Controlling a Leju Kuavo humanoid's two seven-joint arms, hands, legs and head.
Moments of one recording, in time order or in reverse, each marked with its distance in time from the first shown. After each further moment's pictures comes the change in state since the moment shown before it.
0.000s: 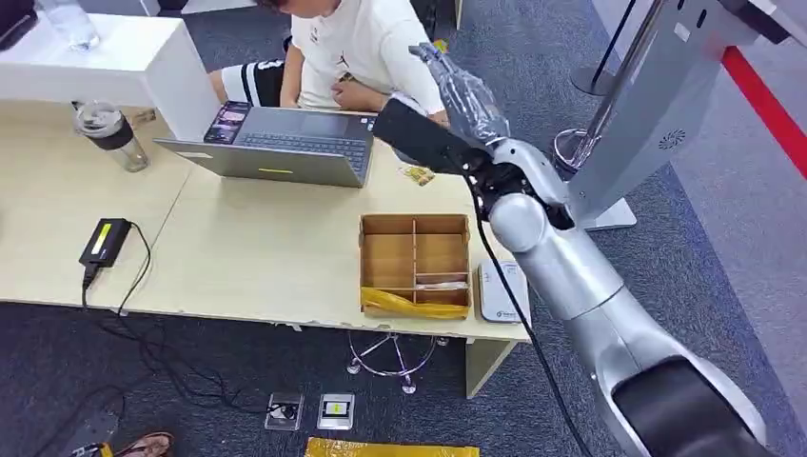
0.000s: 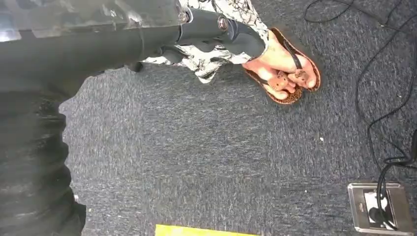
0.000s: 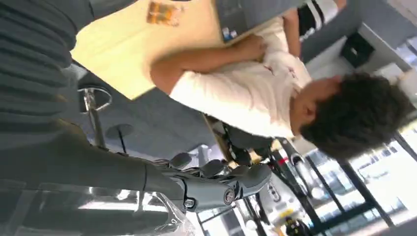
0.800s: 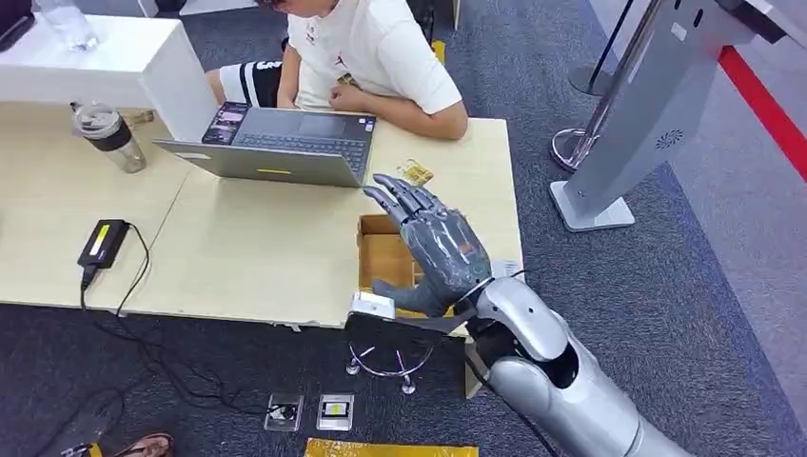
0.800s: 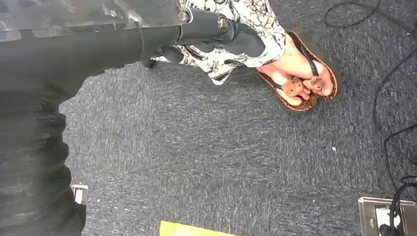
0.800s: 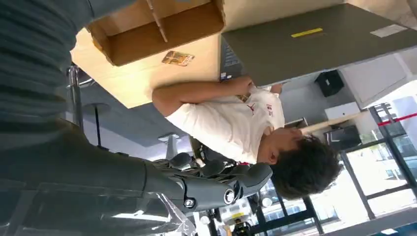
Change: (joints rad) left arm 0.005 0.014 0.002 -0.018 0.050 -0.003 0.071; right arm 0.373 -0.160 0.173 -0.517 0.219 0.032 0.048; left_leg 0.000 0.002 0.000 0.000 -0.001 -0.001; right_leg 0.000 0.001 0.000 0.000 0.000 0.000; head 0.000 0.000
